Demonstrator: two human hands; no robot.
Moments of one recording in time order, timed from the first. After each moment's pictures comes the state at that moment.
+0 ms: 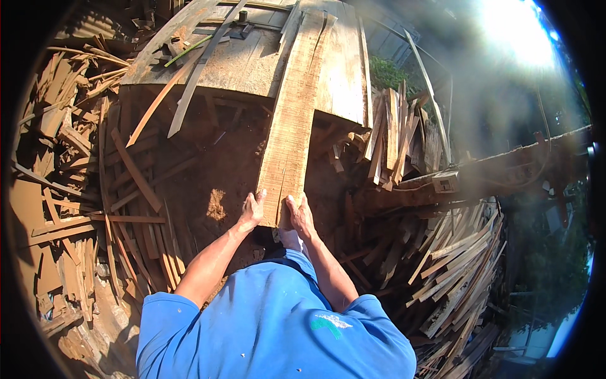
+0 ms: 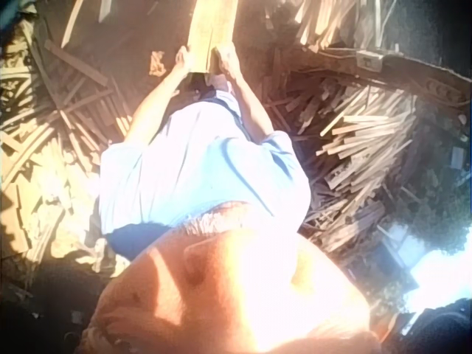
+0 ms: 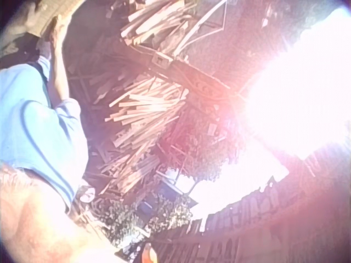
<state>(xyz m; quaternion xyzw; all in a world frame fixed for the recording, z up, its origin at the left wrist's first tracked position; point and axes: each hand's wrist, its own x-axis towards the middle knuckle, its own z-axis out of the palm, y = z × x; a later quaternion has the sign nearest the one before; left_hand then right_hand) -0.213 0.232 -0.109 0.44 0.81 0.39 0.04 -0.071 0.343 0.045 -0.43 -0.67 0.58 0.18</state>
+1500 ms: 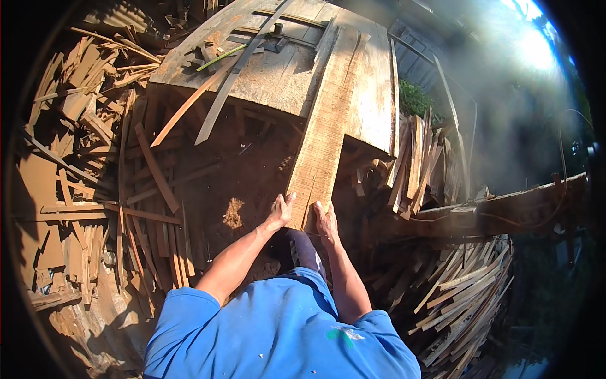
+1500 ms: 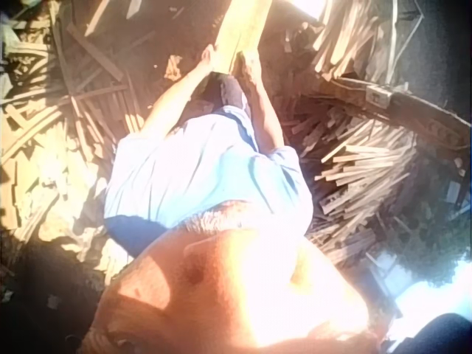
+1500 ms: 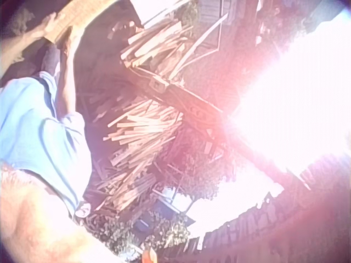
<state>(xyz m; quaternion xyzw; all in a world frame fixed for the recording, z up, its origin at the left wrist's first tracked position) -0.244 0.282 -0.065 0.40 0.81 0.33 0.26 -0.104 0.386 0.058 -0.45 -0.66 0.57 0.16</state>
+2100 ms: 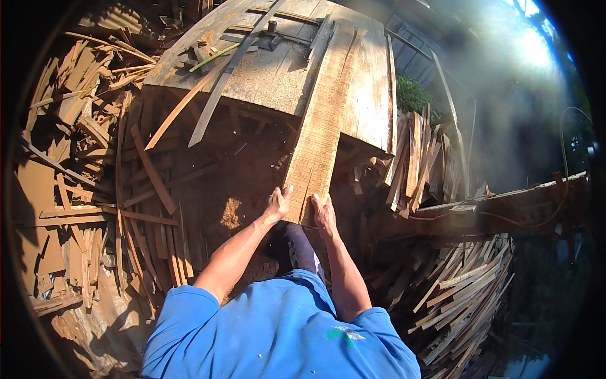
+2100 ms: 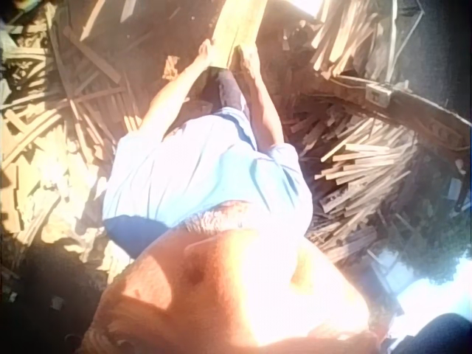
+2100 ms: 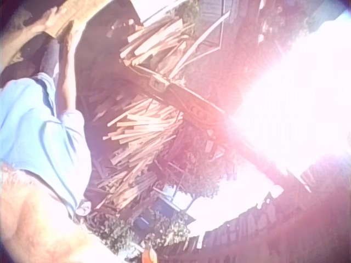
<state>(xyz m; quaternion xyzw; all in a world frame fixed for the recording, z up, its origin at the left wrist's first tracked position) -0.259 0.305 -0.080 0.47 0.80 0.35 0.15 -0.116 0.409 0.047 -0.44 -0.67 0.57 0.17</state>
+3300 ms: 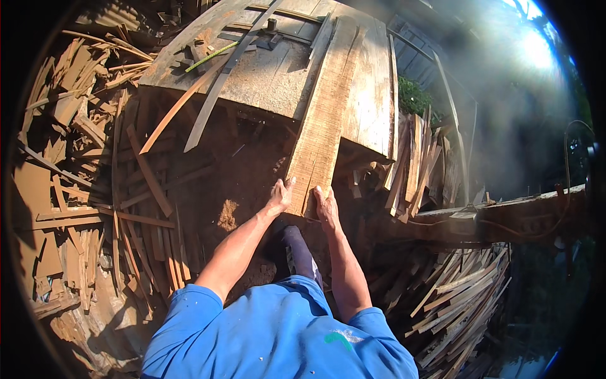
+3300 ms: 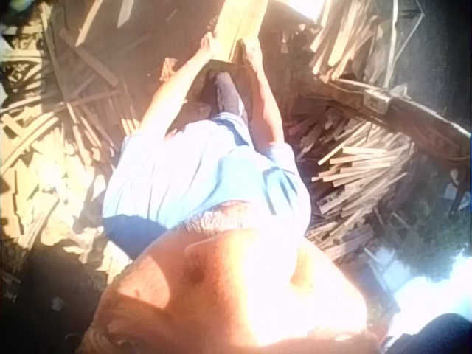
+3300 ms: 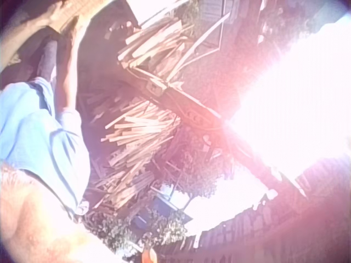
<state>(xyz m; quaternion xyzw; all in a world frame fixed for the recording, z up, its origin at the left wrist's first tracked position) -0.288 0.346 -0.107 0.54 0.79 0.27 0.03 -0.146 0.449 0.041 -0.45 -0.67 0.56 0.18</state>
